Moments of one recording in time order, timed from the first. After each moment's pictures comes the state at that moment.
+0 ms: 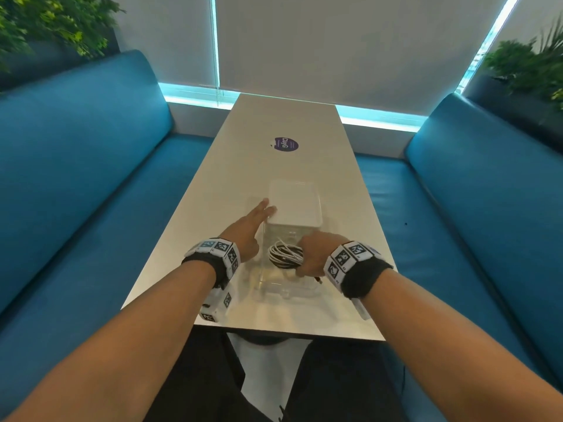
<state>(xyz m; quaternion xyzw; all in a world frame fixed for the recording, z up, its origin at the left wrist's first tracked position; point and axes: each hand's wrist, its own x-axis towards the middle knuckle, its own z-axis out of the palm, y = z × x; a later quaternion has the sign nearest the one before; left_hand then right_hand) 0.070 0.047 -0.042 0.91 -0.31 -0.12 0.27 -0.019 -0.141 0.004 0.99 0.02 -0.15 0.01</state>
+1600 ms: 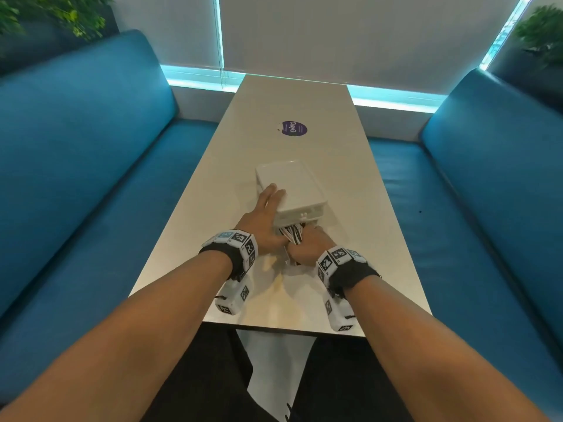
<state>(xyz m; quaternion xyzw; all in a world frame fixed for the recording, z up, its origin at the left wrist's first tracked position) 0.079 0.023 -0.055 0.92 -0.29 -0.07 0.27 0.010 -0.111 -0.041 0.96 -0.16 -0.14 -0.20</state>
